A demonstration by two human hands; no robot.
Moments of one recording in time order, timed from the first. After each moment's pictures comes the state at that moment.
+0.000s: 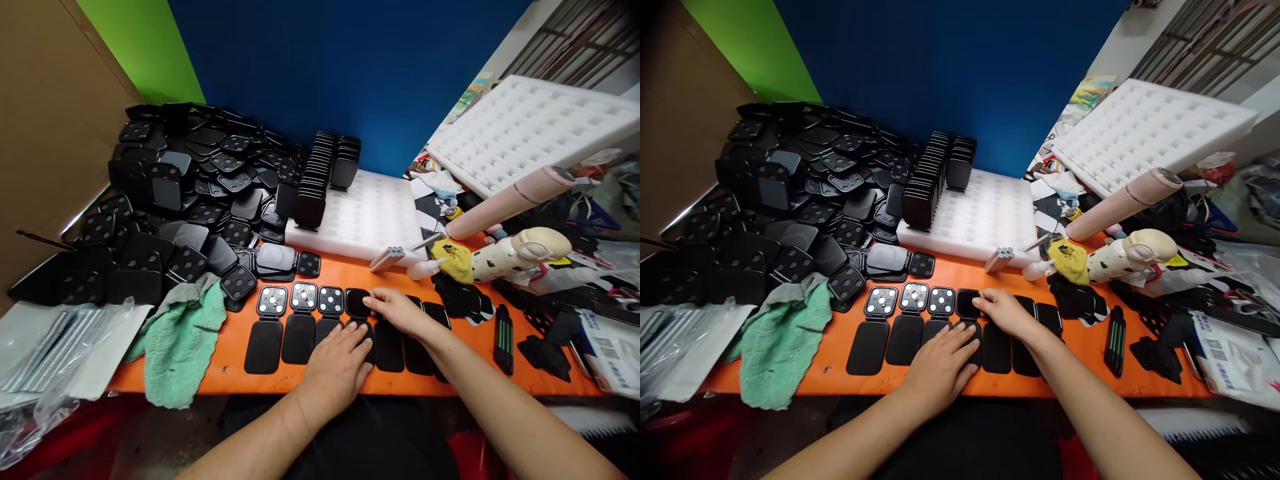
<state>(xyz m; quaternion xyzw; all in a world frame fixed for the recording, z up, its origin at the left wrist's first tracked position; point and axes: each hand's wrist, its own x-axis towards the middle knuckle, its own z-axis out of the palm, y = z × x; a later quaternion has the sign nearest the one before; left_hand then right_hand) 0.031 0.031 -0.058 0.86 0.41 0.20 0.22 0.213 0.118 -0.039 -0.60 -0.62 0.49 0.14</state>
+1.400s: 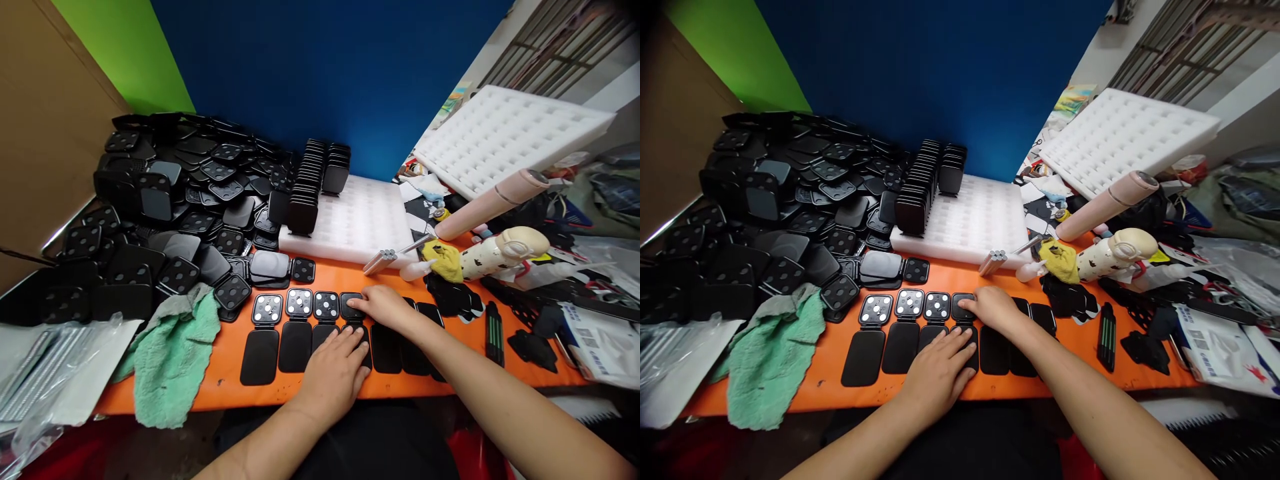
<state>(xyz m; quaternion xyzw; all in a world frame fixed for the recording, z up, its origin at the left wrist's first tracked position) 0.030 0.034 -0.053 0.87 0.41 0.18 0.22 0.194 0.139 -0.026 -0.66 -0.71 0.25 -0.04</state>
